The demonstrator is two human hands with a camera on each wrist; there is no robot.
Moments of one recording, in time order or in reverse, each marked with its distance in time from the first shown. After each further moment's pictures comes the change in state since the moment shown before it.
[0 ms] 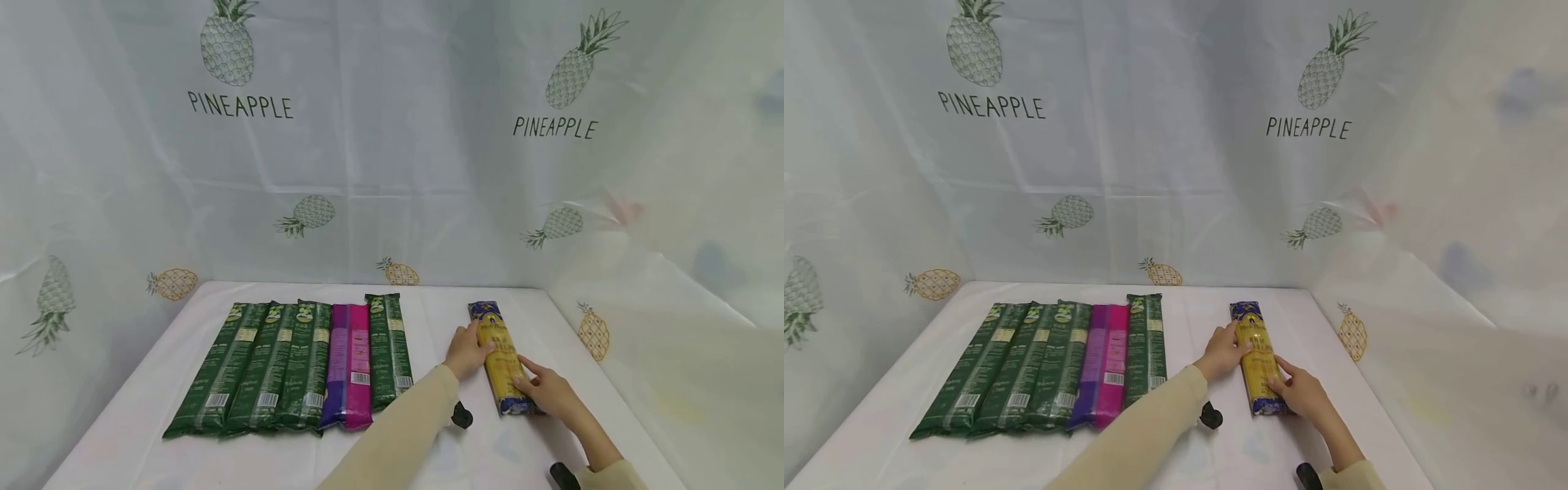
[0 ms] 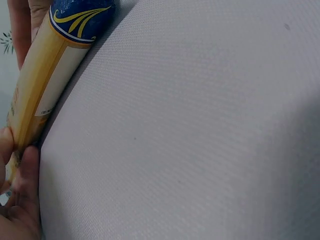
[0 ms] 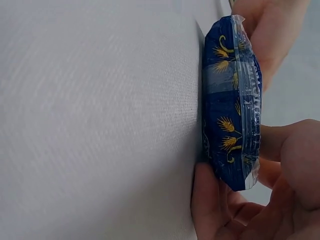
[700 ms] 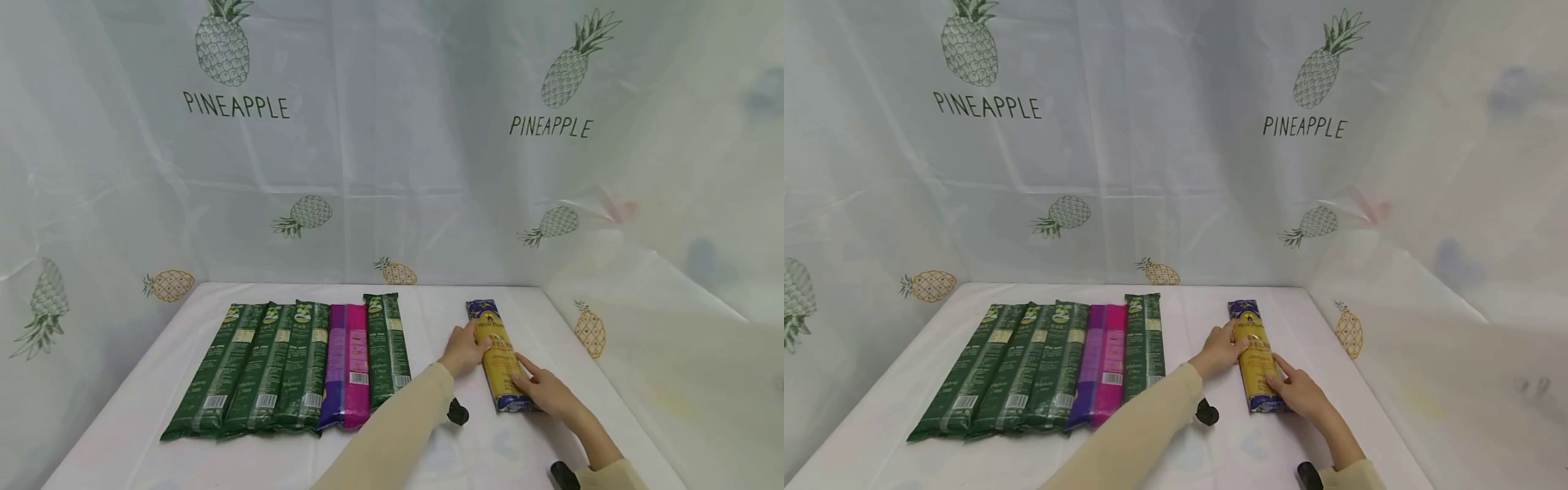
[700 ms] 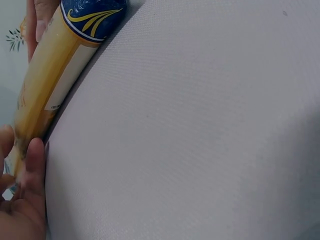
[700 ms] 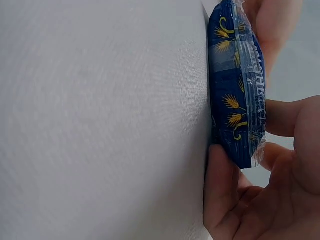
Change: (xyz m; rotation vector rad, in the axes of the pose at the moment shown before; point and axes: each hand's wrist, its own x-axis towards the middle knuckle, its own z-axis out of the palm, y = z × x) left_hand -0.012 0.010 -0.018 -0.070 -0.056 -0.018; right_hand -0.003 0.001 0.002 0.037 -0.044 0.005
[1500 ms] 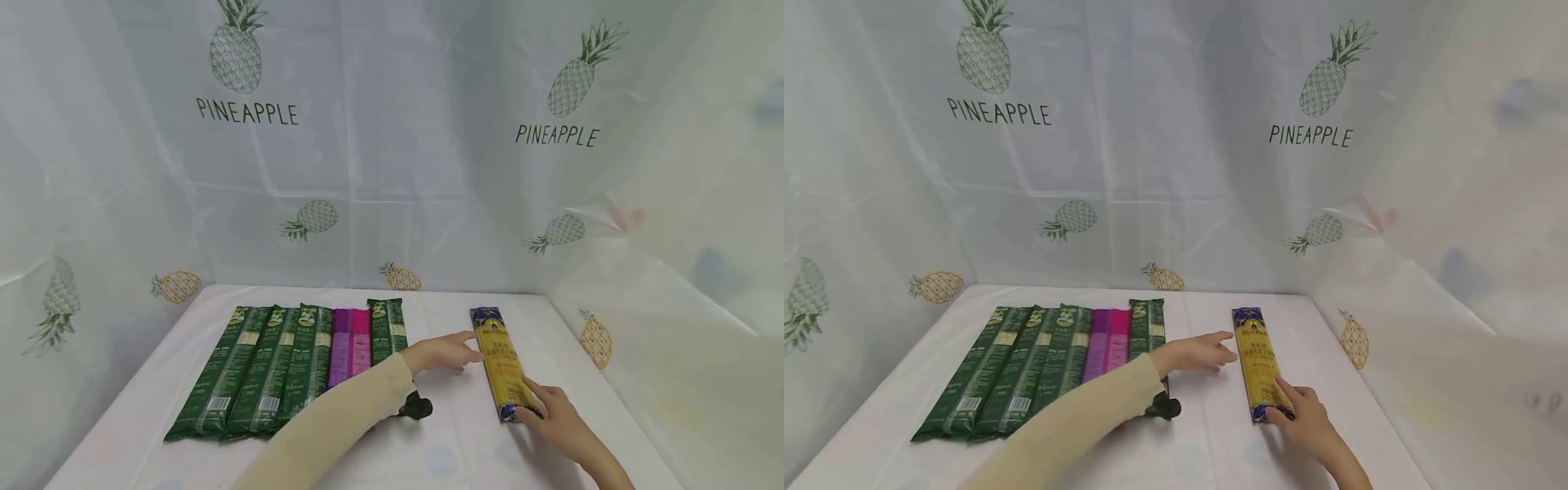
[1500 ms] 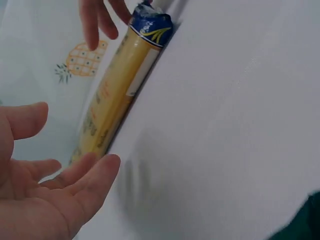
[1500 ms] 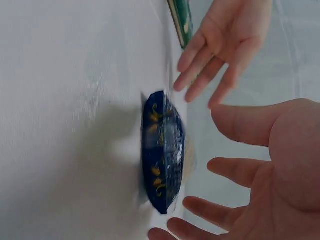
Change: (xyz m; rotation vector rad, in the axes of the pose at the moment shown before) left_hand -0.015 -0.005 -0.081 -0.259 -0.585 -0.003; right_hand -0.047 -0.020 0.002 -0.052 0.028 -0.094
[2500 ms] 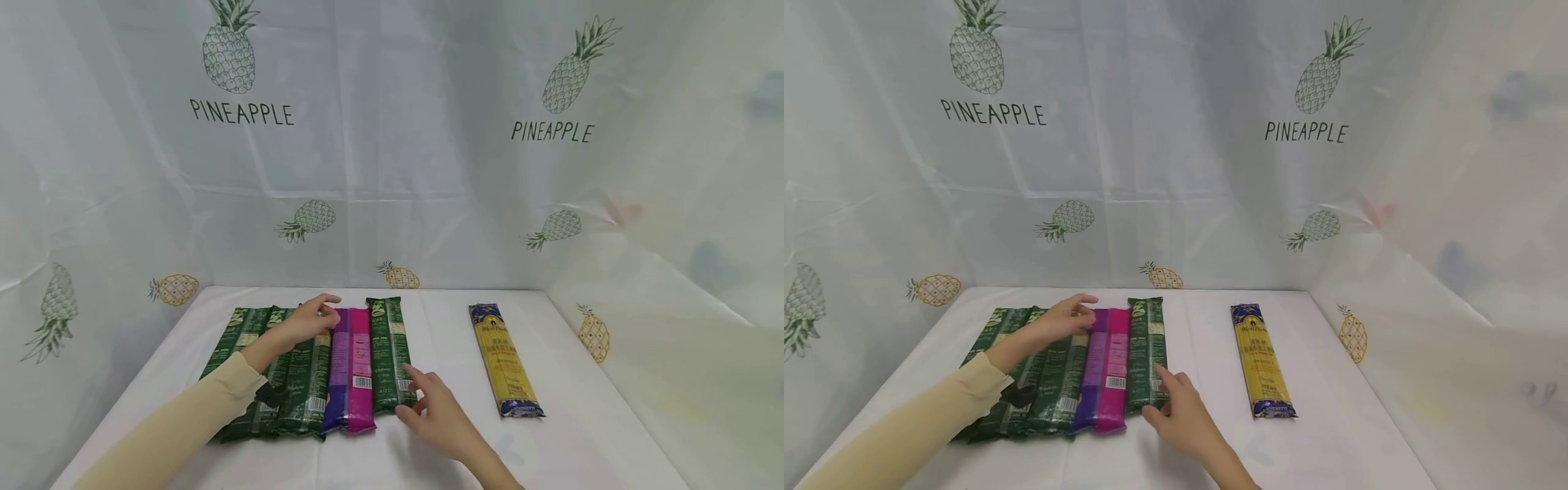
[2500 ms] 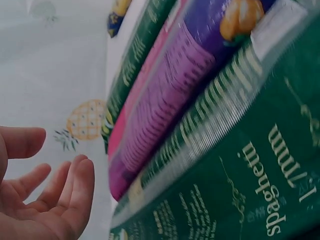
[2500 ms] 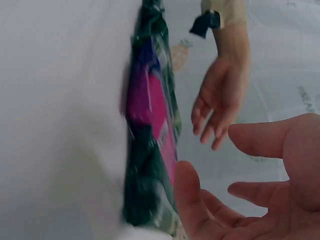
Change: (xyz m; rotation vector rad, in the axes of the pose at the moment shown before) left_hand -0.192 -0.051 -0.172 0.225 0.492 0.048; right_hand 0.000 -0.166 0.097 0.292 -0.064 -0.336
